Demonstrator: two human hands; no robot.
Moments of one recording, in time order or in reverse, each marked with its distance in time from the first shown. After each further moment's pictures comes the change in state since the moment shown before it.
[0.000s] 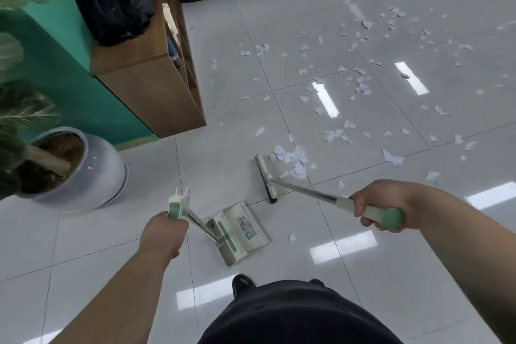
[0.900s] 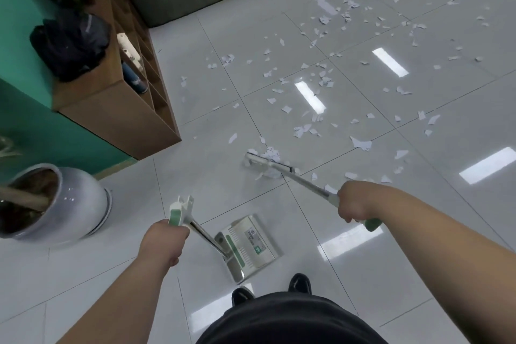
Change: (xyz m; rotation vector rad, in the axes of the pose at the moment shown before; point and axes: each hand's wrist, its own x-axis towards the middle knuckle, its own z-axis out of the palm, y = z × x) left_hand -0.103 0.047 0.109 0.083 -0.045 0.074; right_hand 0.001 0.120 -0.079 -0.690 0.216 -0.135
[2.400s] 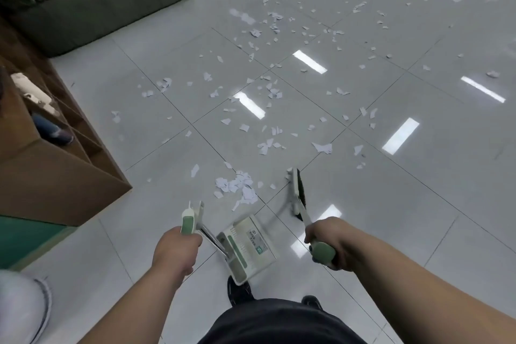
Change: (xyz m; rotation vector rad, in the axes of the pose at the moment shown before) left_hand 0.140 0.132 0.005 0.047 -0.289 0.200; right_hand 0.040 -0.124 0.000 1.259 -0.003 0.345
